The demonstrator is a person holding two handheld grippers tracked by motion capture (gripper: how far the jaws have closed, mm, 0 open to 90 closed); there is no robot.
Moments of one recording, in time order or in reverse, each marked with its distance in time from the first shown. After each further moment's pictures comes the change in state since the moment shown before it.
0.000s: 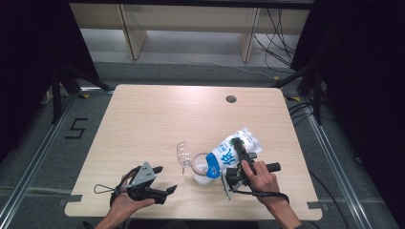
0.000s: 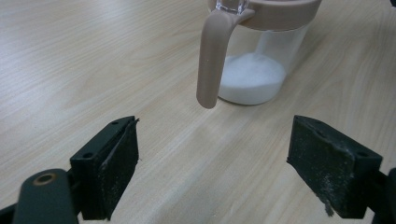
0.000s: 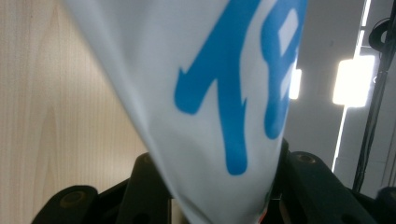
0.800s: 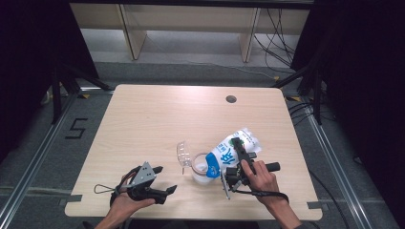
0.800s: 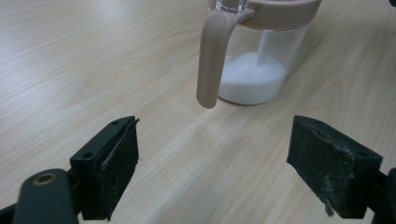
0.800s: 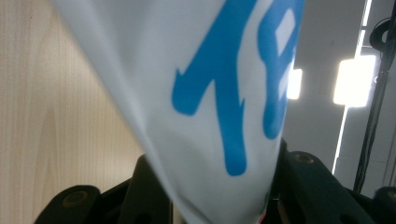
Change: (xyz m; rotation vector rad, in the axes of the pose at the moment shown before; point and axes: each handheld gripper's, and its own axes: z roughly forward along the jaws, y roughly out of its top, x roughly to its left) left arm 0.000 0.000 0.000 0.000 0.000 -0.002; right arm -0.003 0.001 0.003 -0.026 -0.013 -0.041
